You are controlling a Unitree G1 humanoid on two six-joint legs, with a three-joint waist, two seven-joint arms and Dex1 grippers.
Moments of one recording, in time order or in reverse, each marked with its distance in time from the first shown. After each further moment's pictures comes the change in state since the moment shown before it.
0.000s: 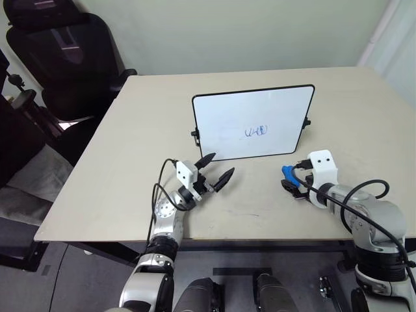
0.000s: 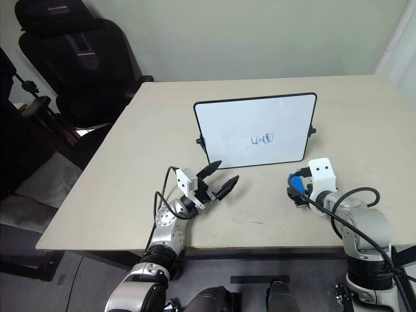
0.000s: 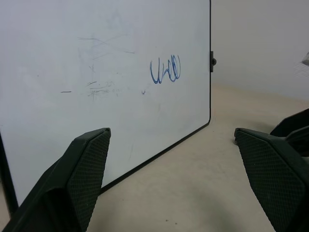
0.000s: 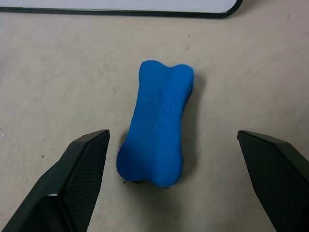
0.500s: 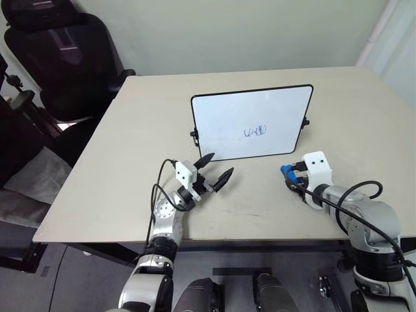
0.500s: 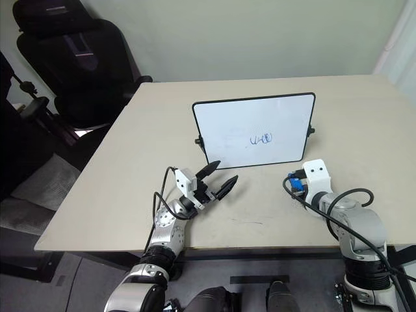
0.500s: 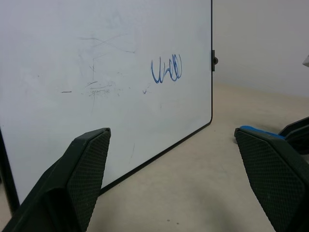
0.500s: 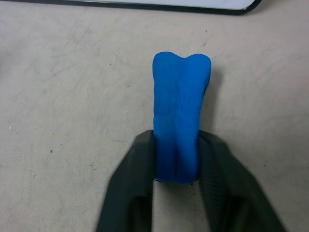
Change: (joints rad) left arm 0.011 0.006 -0.003 -0.013 0.001 -0.001 0.016; right arm 0.010 -0.013 0.041 -0.002 -0.008 -0.035 0.007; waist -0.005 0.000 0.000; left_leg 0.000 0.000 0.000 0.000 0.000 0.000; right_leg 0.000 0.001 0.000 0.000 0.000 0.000
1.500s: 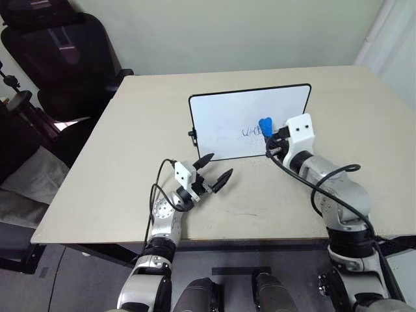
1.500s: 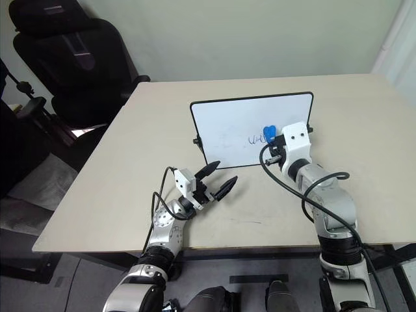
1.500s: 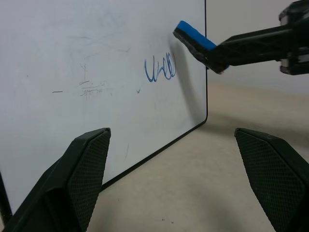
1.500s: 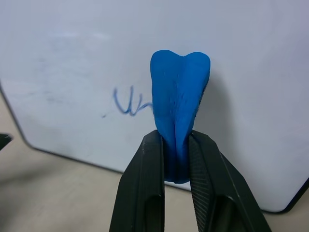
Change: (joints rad) left arm 0.009 0.023 -0.003 -0.024 -0.007 0.006 -0.017; right arm -0.201 0.145 0.096 0.157 -0.097 -0.435 -0.009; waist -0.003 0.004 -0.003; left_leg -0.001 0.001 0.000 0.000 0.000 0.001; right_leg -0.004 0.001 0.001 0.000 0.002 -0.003
